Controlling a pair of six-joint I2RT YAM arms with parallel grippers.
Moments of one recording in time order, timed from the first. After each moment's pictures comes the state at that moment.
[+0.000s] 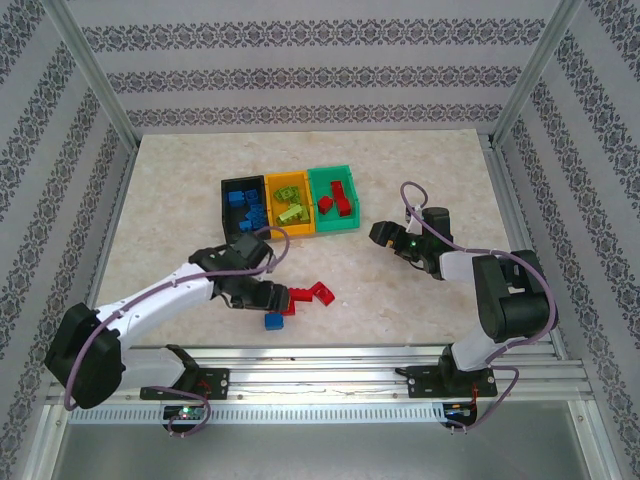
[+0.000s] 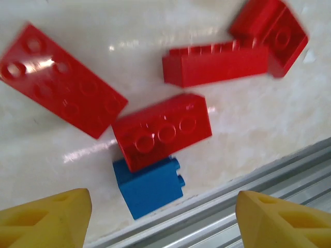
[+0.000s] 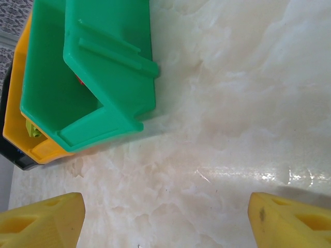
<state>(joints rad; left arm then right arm) -0.66 1.25 0.80 -0.82 0.24 -0.56 0.11 1.60 0.58 0.33 -0.57 0.63</state>
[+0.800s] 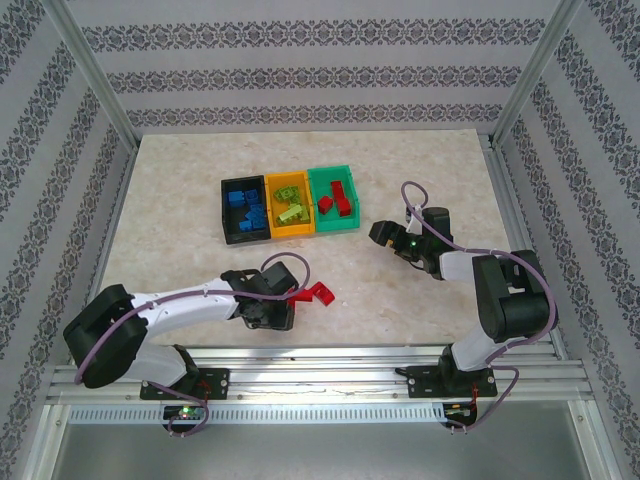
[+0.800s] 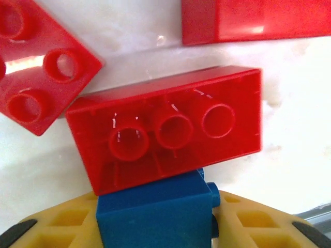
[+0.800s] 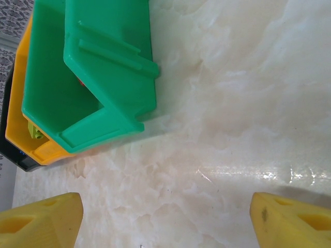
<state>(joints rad) -0.86 1.38 0.70 -0.63 0.07 -0.79 0.11 1.60 0.58 0.33 -0.57 0.65</state>
